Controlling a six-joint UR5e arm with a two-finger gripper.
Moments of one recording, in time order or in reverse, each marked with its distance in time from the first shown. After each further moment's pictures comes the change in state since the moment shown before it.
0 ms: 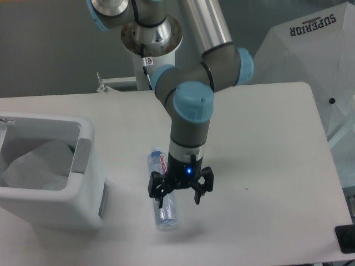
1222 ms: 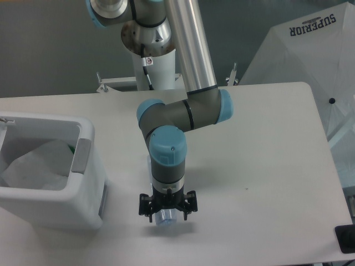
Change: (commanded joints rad) arm -0.075 -0.121 0.018 0.017 0.124 0.080
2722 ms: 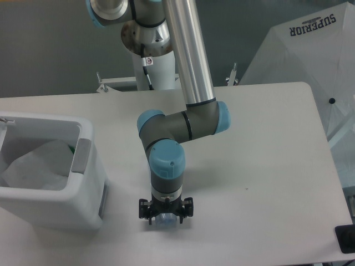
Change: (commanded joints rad) arm -0.008 -0.038 0.000 0.000 0.000 0.002
